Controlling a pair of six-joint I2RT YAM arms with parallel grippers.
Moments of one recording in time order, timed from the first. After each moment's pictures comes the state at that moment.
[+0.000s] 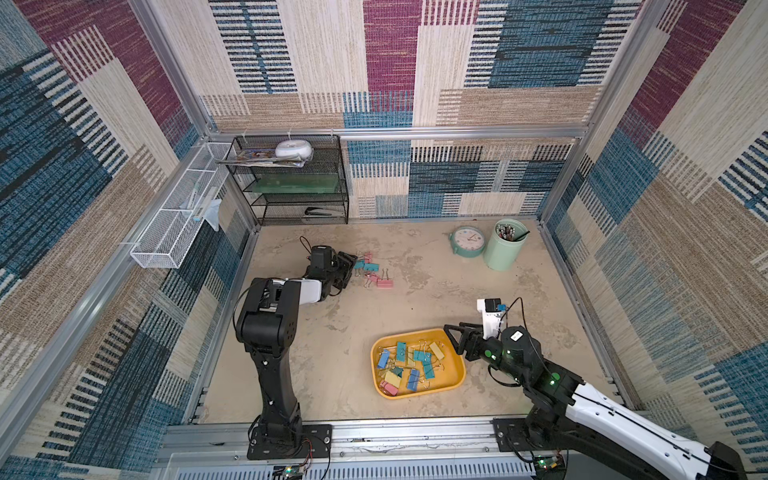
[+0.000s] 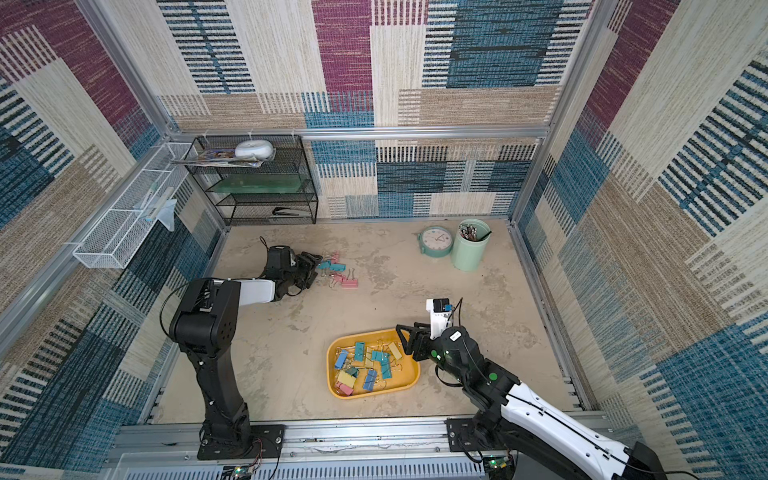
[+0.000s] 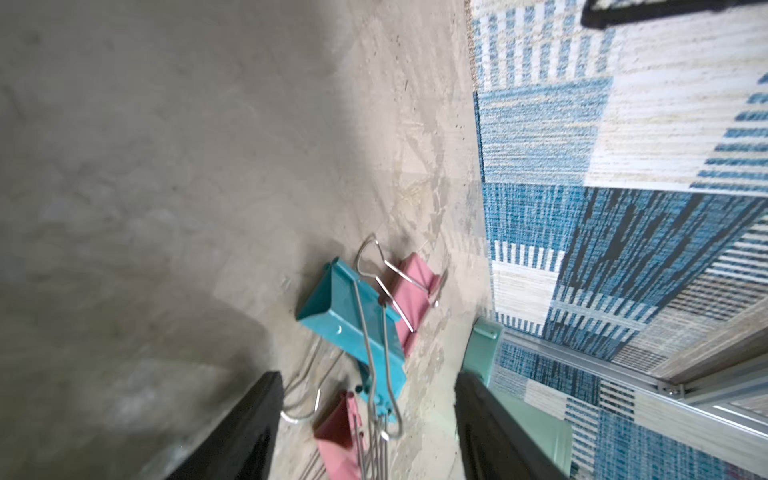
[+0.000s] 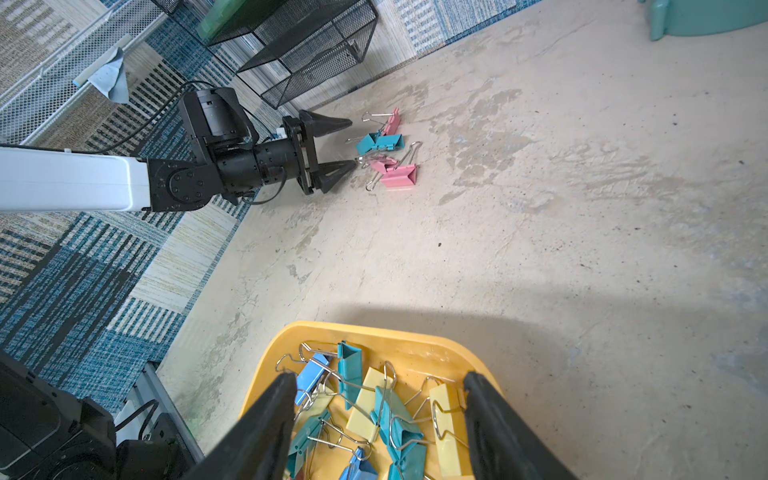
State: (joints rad) left arm -0.12 2.03 1.10 0.35 0.35 -1.25; right arm 0.80 0.65 0.33 -0.02 0.08 0.66
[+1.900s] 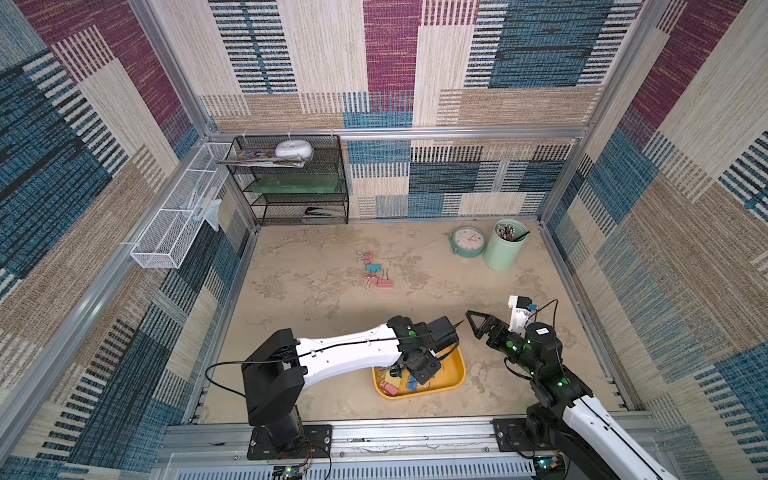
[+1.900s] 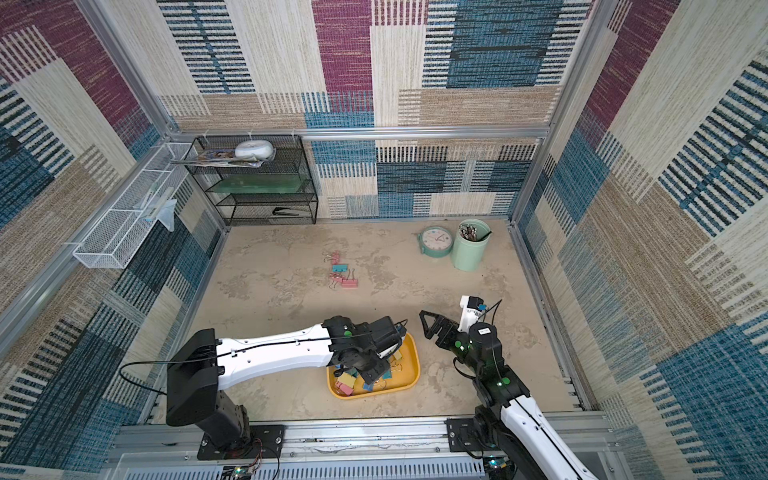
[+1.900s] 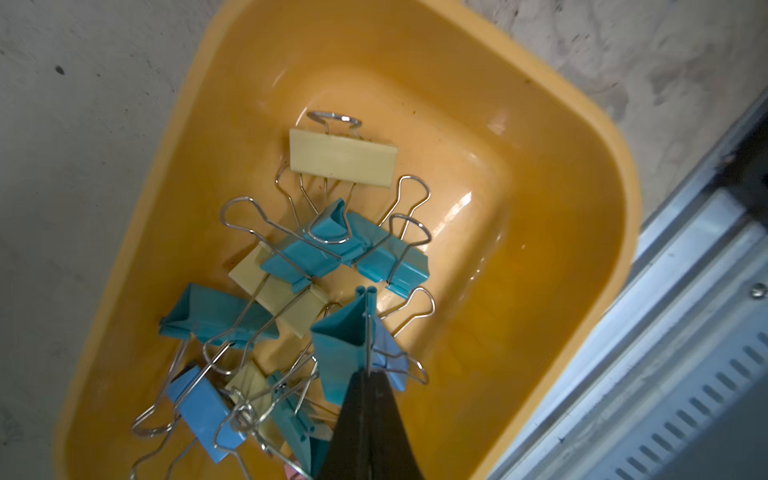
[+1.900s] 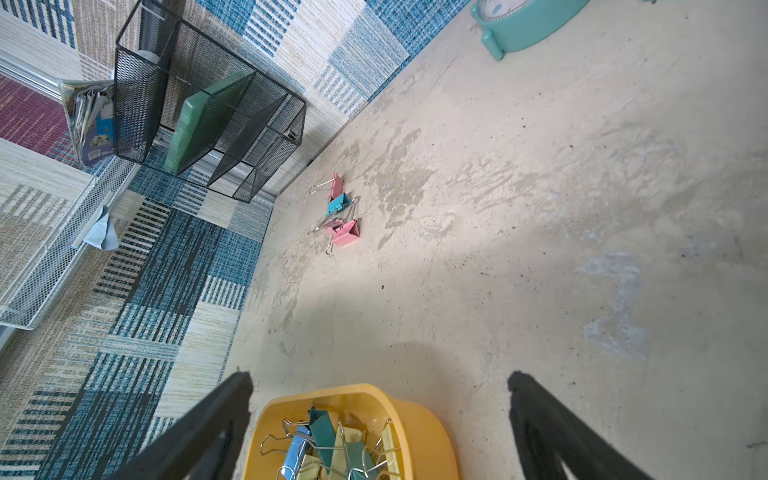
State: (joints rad) left arm -1.16 1.73 1.27 -0.86 -0.05 -0.25; right arm 0.37 0.54 0.20 0.02 -0.18 0.83
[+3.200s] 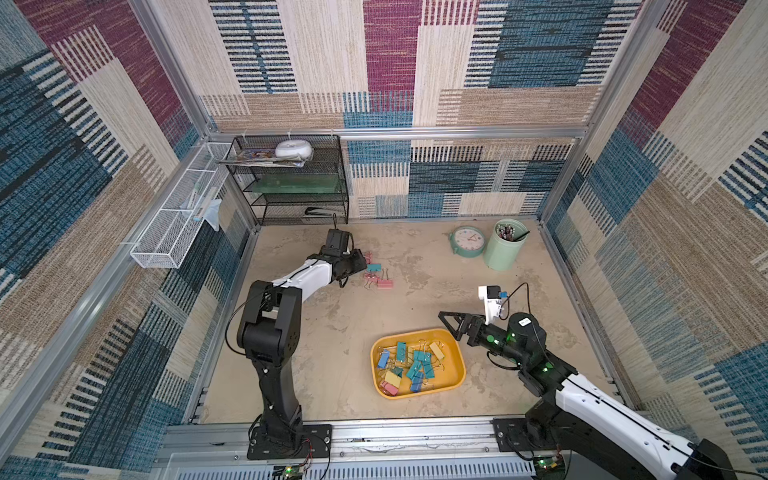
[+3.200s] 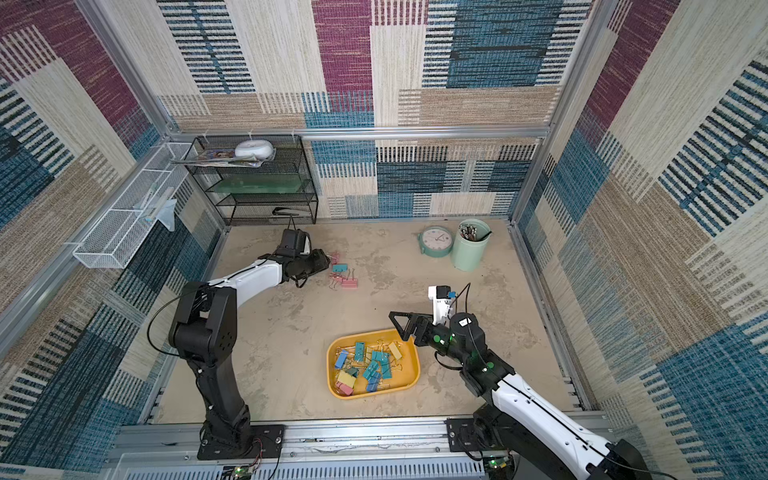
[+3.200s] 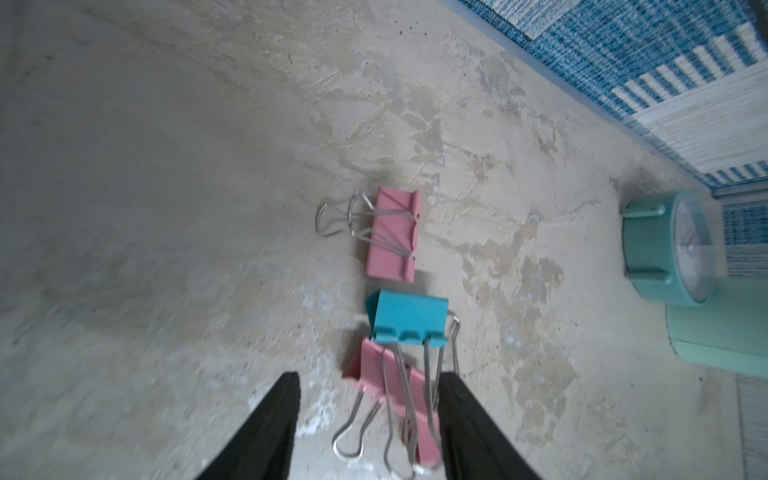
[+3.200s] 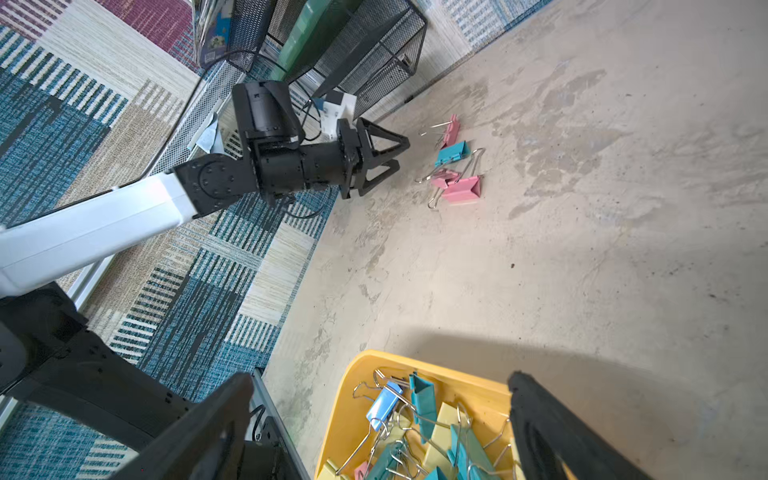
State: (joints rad) left arm -0.22 1.99 1.37 -0.19 0.18 -0.59; right arm 0.60 0.77 0.33 0.23 -0.26 0.81
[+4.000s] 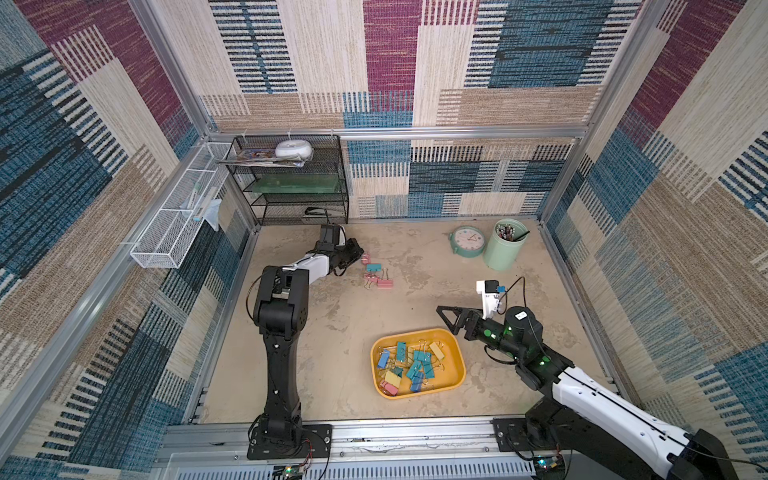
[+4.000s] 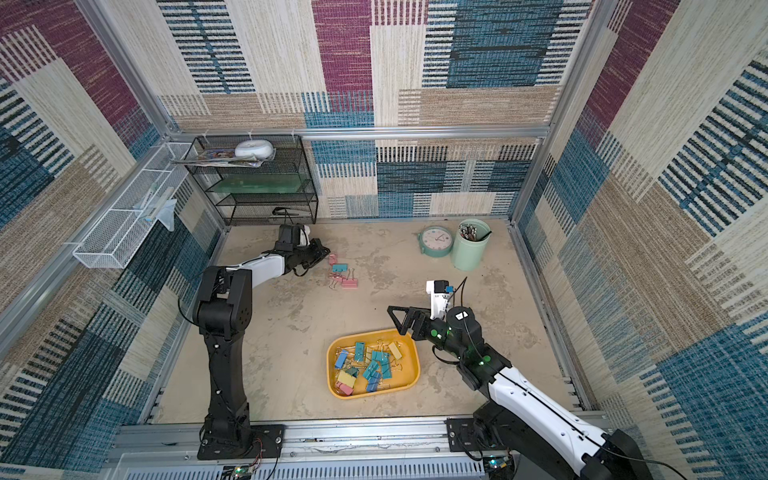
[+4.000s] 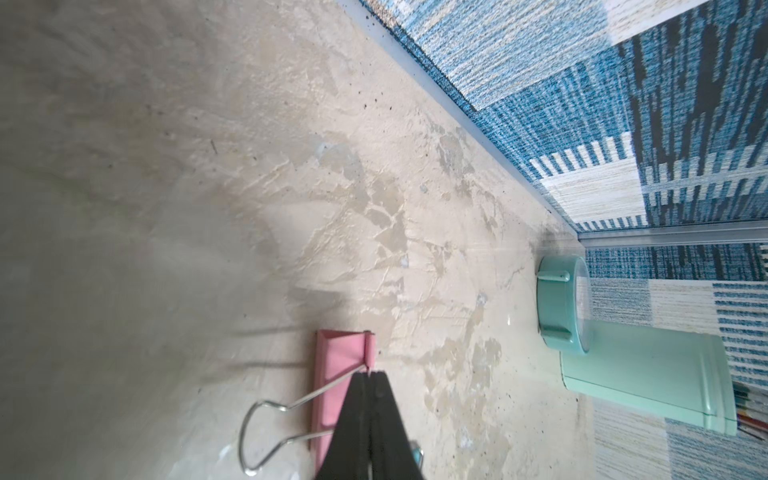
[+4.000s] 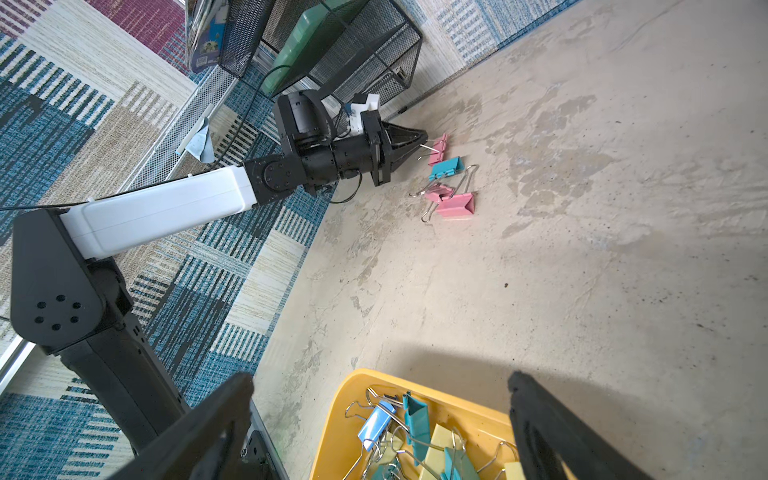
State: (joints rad) left arm -0.14 2.21 1.52 -0.01 0.43 -0.70; right arm 0.60 0.83 0.37 0.23 -0.23 0.78
